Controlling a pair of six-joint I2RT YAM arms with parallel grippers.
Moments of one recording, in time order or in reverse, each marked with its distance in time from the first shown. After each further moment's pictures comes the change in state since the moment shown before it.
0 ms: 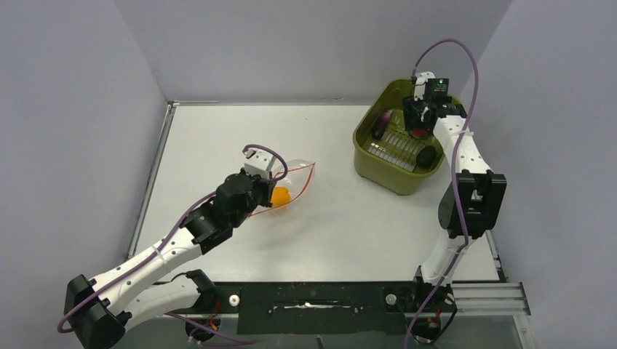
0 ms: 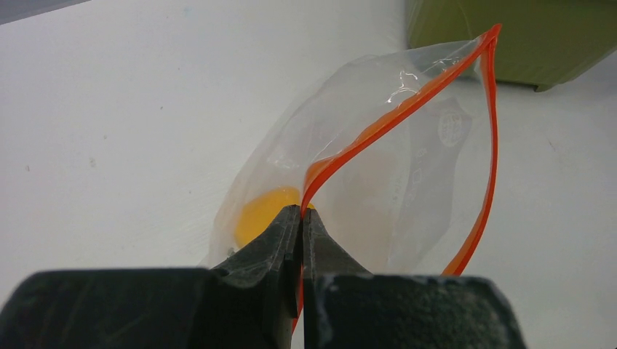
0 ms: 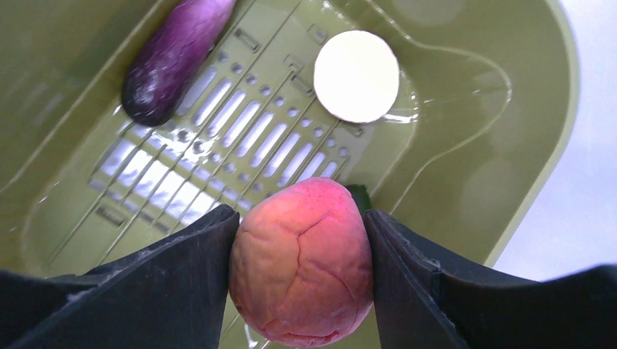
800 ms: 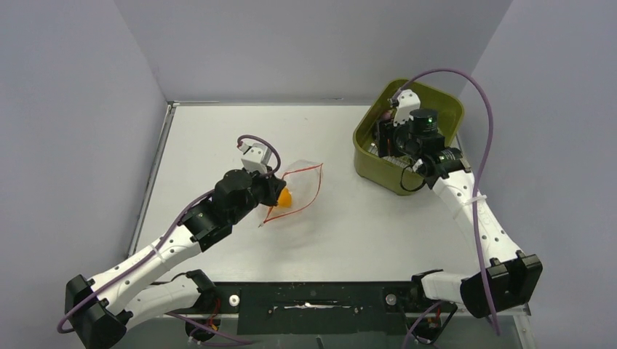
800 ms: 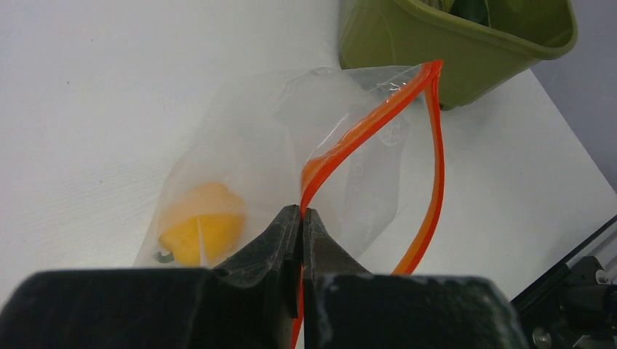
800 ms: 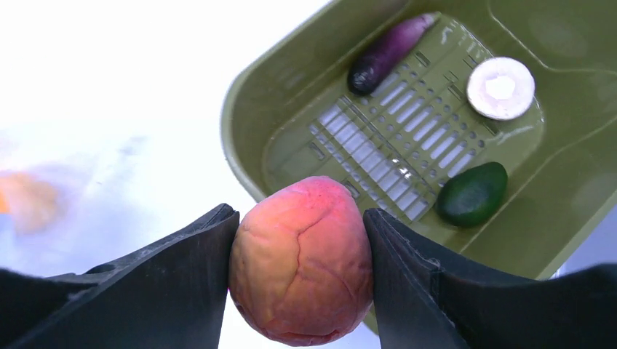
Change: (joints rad) left arm 0.006 0.013 0.052 -0.037 0.114 -0.227; right arm 0.269 -0.587 -0.449 0.062 -0.071 0.190
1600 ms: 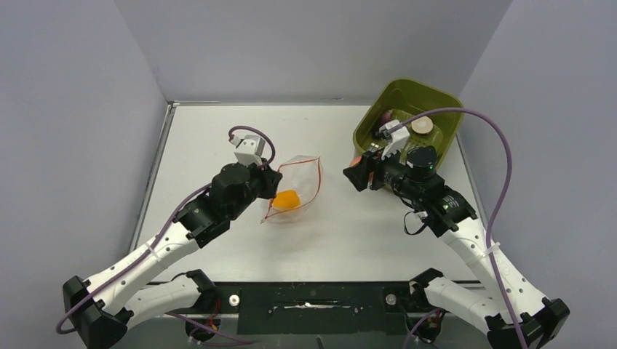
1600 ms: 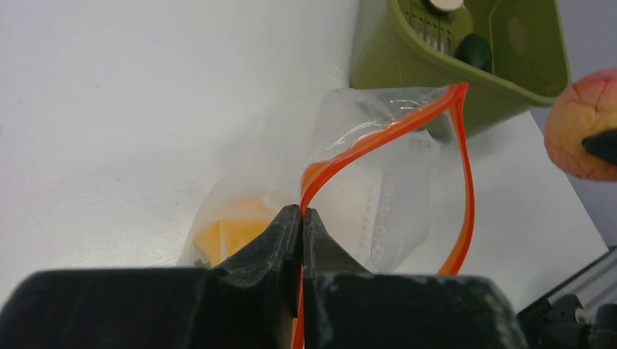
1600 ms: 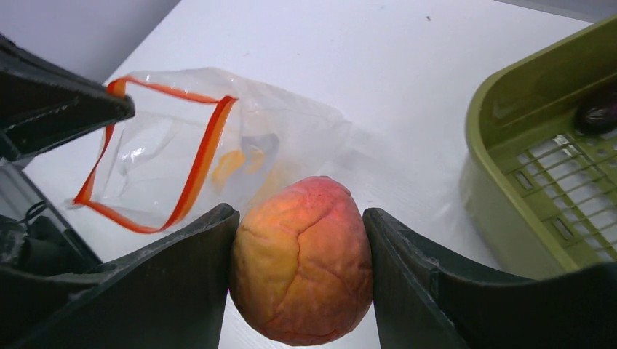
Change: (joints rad) left arm 0.004 0.001 0.053 -0.048 -0.035 -0.098; right arm 0.254 -0.351 -0.282 0.159 -0.199 0.241
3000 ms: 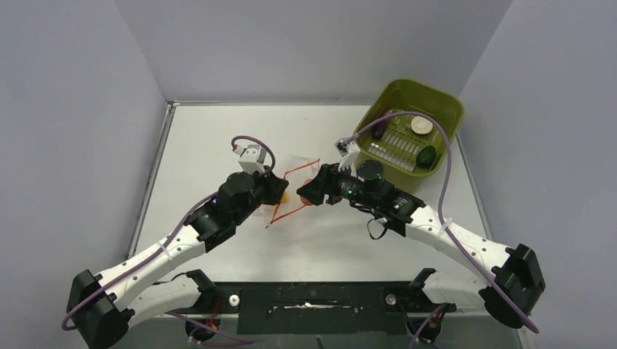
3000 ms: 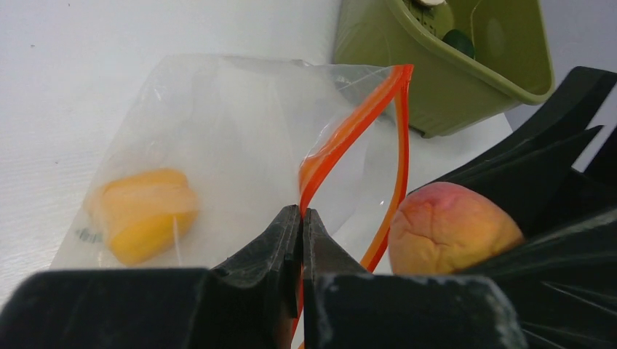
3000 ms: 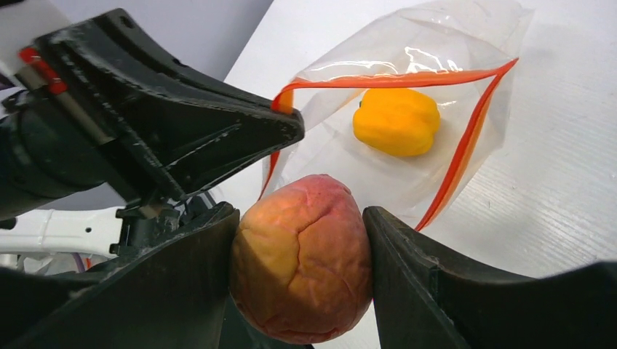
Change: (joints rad) left arm 0.005 0.024 -0.123 0.166 0.011 -0.076; right arm 0.286 0.198 -0.146 0.386 -0.037 0.431
